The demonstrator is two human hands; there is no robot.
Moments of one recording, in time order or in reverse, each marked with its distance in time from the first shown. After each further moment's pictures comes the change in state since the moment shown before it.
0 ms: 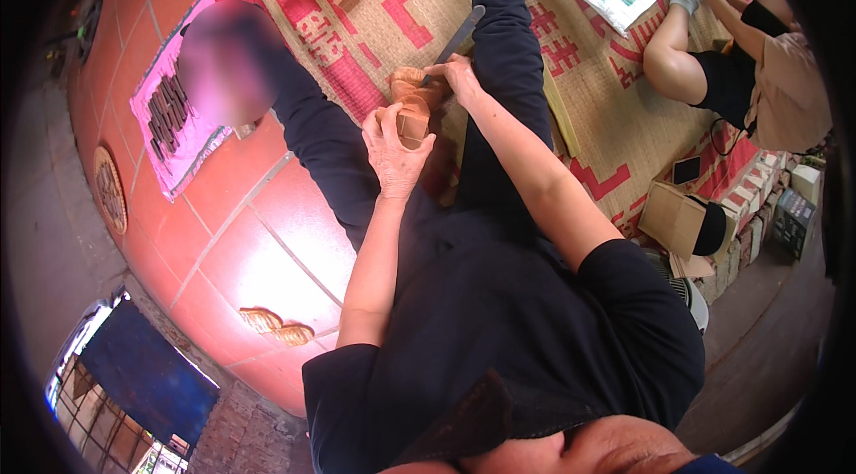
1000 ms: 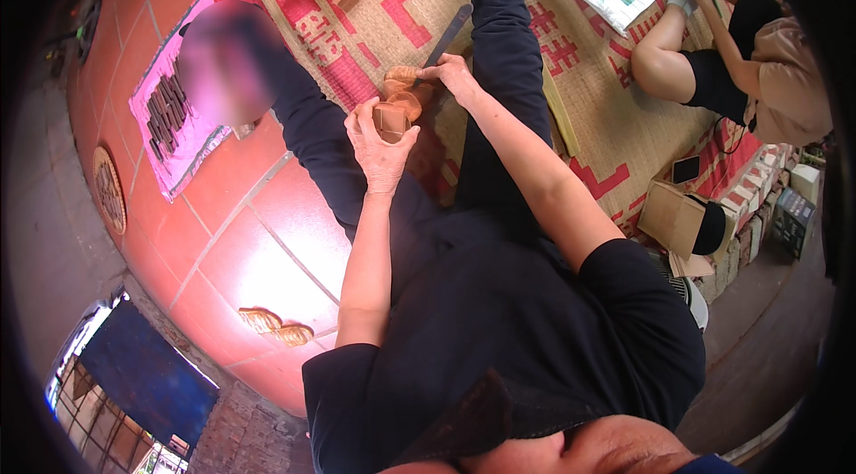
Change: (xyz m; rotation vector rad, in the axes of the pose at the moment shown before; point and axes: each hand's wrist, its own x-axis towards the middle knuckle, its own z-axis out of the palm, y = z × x) left_hand 0.012 -0.014 -0.010 -0.115 0.071 -0.038; right_hand 0.000 0.001 0.001 -0.079 -0.127 -0.029
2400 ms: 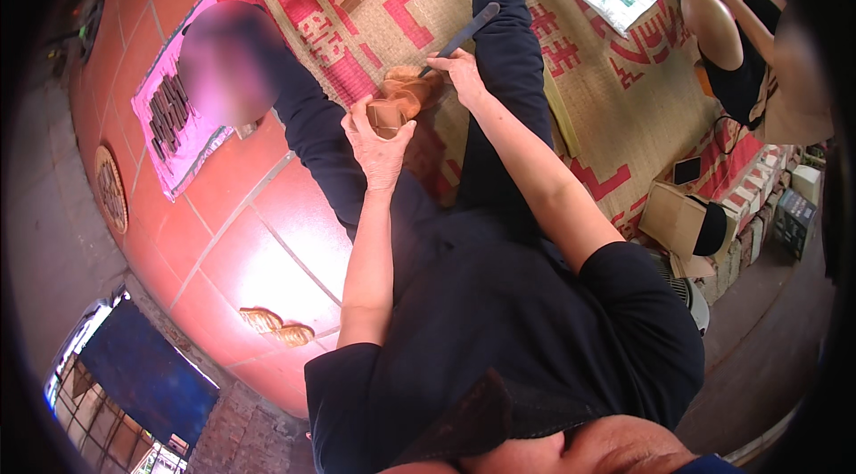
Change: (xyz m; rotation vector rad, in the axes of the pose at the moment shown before) left_hand 0.004 -0.005 0.003 -0.039 0.029 -0.088; right_hand 0.001 -0.001 -0.003 0.228 0.112 -0.077
